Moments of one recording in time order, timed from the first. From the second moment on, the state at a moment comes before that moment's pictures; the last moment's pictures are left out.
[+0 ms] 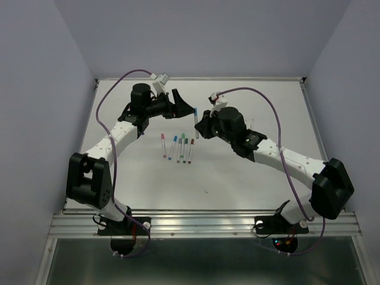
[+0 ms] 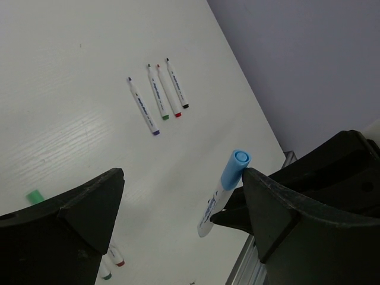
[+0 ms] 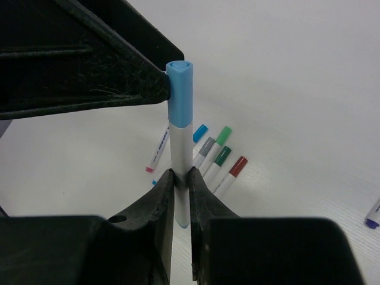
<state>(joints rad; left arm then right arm) -0.31 1.54 1.14 0.09 0.69 -0.57 0.76 1.45 1.07 0.06 0.05 0.37</state>
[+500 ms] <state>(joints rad) -0.34 1.54 1.14 0.14 0.72 -0.61 0.76 1.49 1.09 0.07 -0.04 0.37</state>
